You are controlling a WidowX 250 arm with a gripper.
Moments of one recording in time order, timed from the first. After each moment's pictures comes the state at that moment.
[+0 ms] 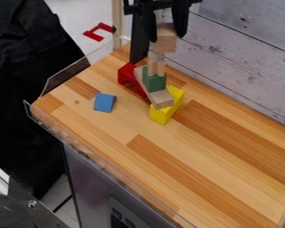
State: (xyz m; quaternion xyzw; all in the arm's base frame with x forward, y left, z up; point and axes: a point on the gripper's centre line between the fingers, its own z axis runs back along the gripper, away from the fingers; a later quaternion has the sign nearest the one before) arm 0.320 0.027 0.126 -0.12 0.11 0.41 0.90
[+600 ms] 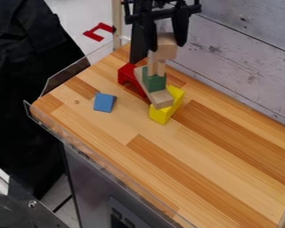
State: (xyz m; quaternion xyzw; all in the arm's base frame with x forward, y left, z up) arm 0.320 0.026 0.117 -0.12 0.12 0.41 0.90
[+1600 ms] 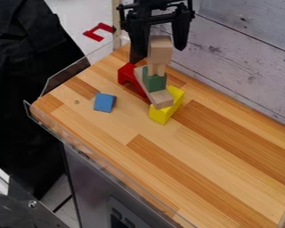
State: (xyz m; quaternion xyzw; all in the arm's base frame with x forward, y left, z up) arm 0.316 0.031 0.111 -0.11 0.12 0.43 0.89
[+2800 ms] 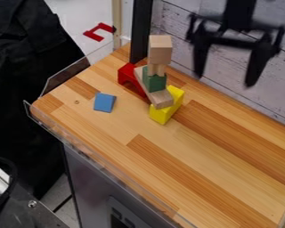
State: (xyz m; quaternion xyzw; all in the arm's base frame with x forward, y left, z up) arm 0.281 -0.079 0.124 -0.05 0.09 0.16 0.98
